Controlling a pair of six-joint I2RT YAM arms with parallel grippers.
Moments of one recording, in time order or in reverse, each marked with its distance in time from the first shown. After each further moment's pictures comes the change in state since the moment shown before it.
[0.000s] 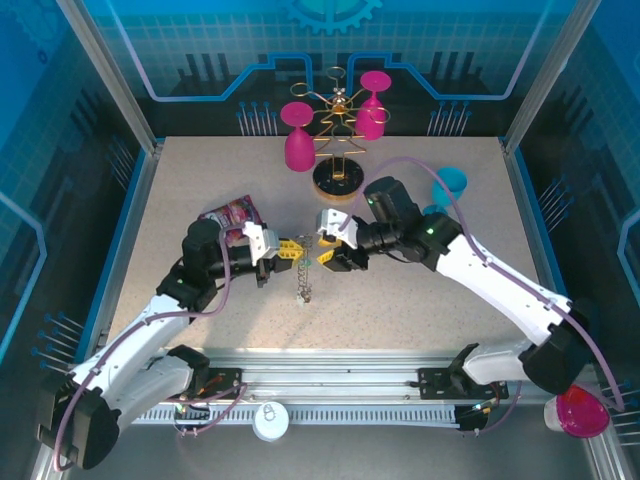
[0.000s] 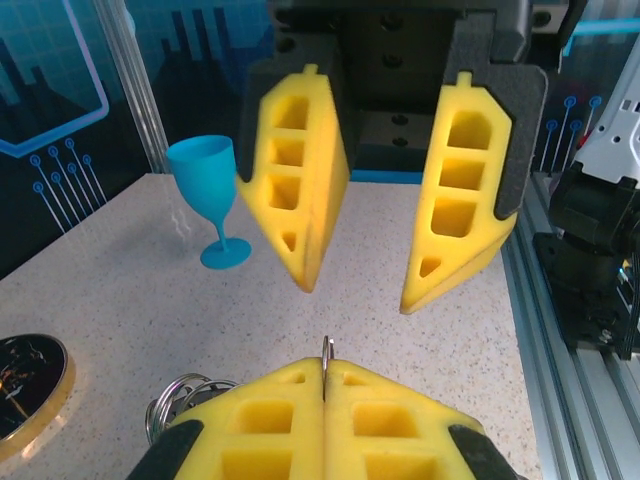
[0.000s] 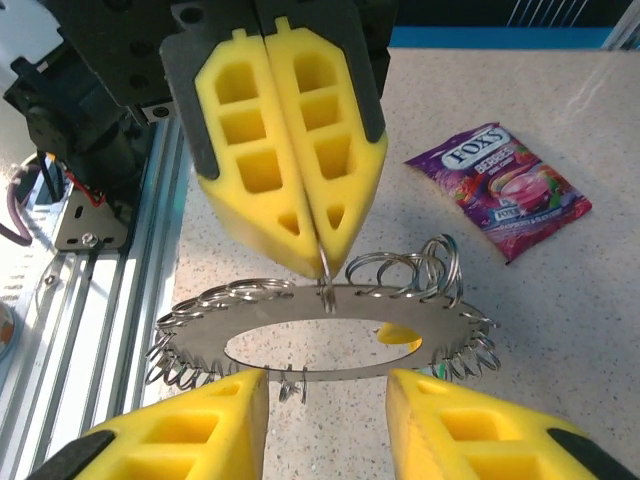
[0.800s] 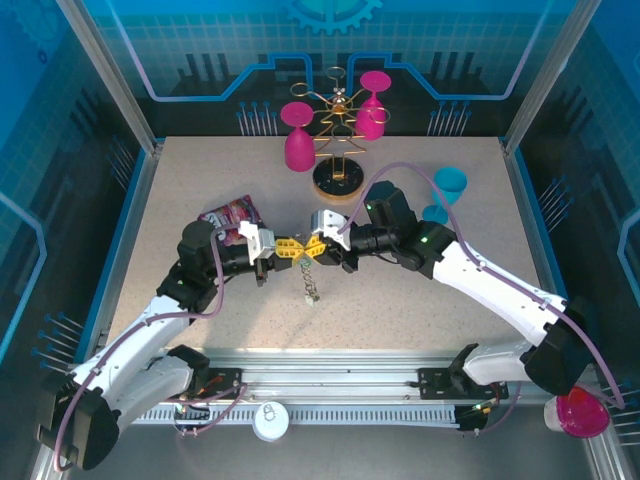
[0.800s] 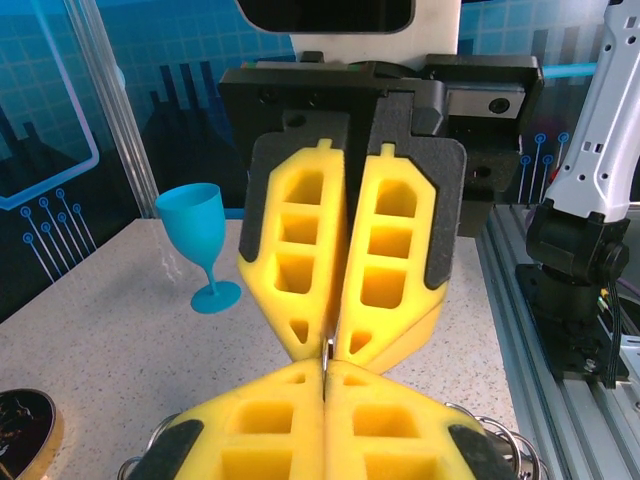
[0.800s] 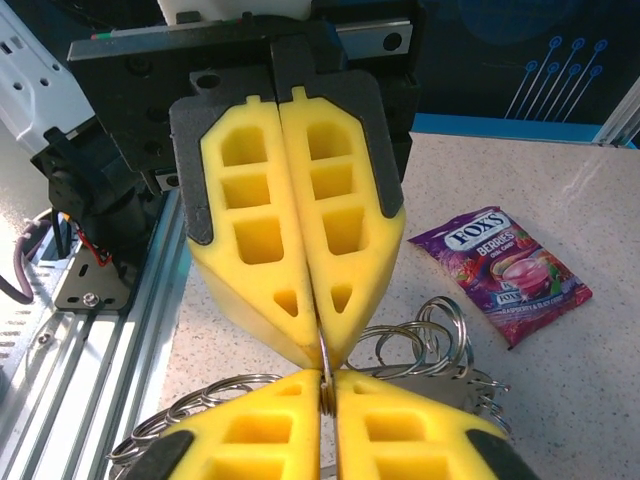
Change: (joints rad) left arm 0.000 -0.003 -0.010 0.108 0.056 -0.052; right arm 0.028 0.013 -0.053 0.207 -0.061 0.039
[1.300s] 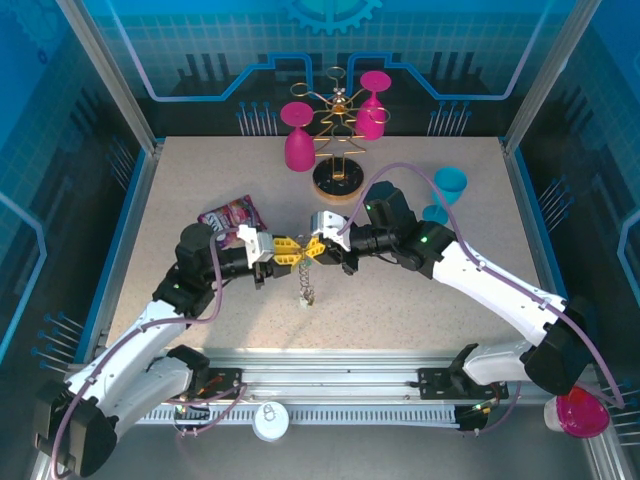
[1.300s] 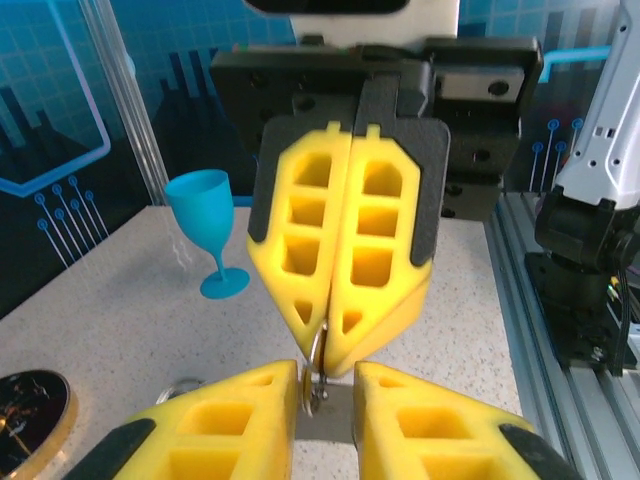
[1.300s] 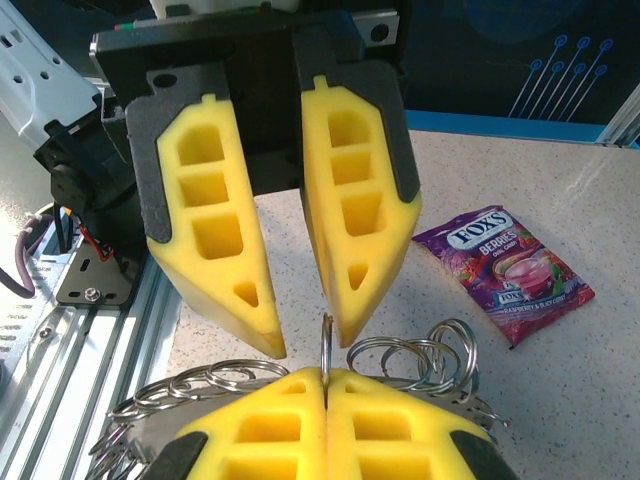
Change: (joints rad) left arm 0.000 -0.046 -0.002 -0.100 -0.038 0.048; right arm 0.000 0.000 0.002 -0.008 -0.005 -0.009
